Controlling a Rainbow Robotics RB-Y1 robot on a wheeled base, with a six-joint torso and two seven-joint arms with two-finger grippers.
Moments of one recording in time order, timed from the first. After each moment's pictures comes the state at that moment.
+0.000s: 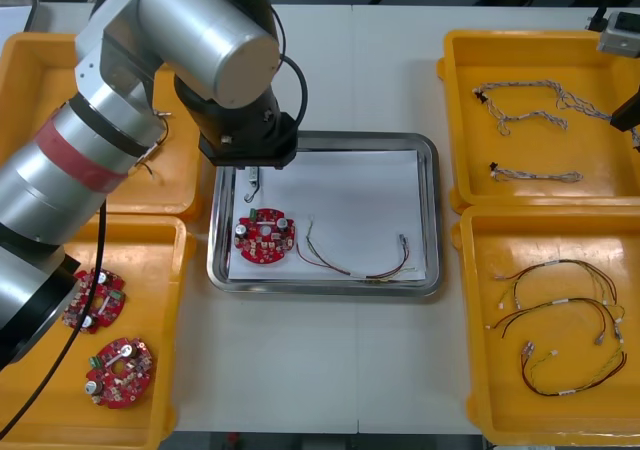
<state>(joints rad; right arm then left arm) -0.88 -0.91 -0.02 -1.30 -1.04 1.89 2.48 -0.96 0.44 -0.47 -1.58 0.66 1.79 -0.79</state>
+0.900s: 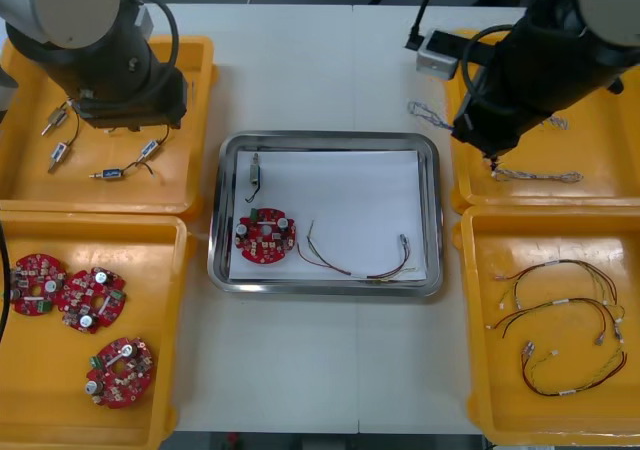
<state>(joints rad) -0.88 -0.71 0.28 -1.80 -0.98 1.78 1.93 -0.86 0.65 -0.21 -1.75 0.67 1.91 -0.90</state>
